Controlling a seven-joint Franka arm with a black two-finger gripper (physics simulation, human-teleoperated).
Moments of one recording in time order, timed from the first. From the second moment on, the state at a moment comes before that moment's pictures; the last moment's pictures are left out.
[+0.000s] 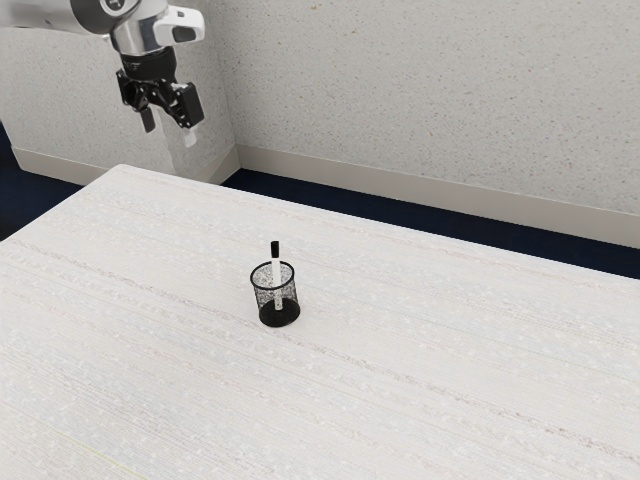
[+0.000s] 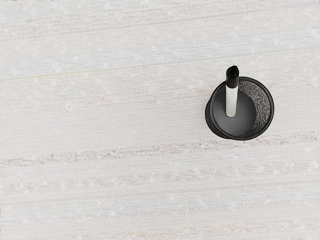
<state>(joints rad) -0.04 0.15 0.14 -1.36 0.05 1.59 0.20</state>
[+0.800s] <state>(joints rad) 0.03 0.81 -0.08 -0.81 0.05 1.37 0.23</state>
